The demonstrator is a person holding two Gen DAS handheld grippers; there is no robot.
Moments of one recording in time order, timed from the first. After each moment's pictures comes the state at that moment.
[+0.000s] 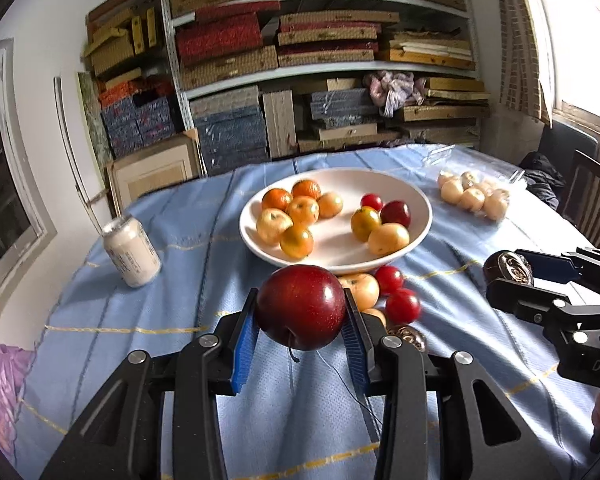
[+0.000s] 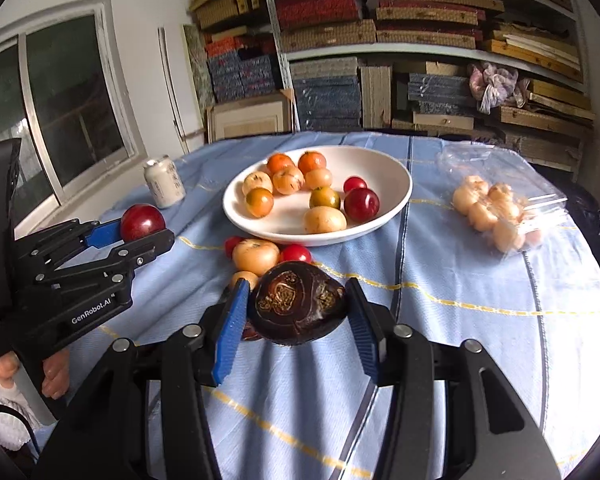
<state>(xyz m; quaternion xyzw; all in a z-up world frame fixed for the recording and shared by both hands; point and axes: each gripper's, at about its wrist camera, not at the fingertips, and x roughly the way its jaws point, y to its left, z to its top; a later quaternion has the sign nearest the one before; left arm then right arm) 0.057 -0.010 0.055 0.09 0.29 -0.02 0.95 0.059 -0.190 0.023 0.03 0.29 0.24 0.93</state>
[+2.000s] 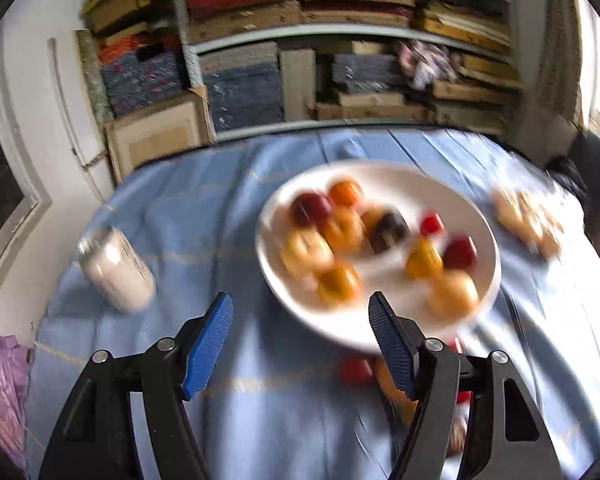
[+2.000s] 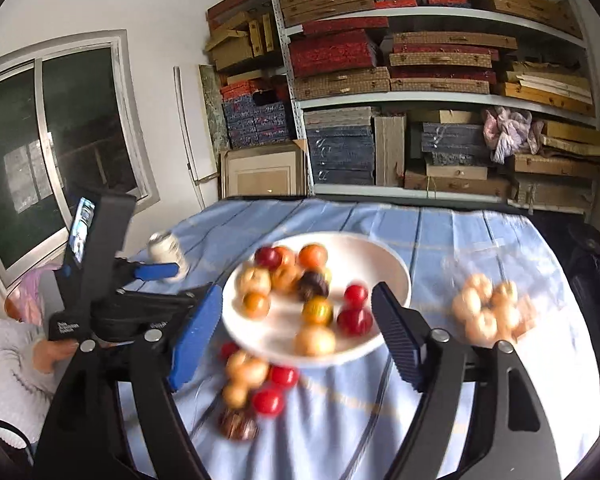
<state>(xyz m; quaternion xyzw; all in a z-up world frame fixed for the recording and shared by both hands) 0.168 0.009 0.060 0.06 0.38 0.00 0.92 0.115 -0.202 0.071 0.04 0.23 0.26 0.94</state>
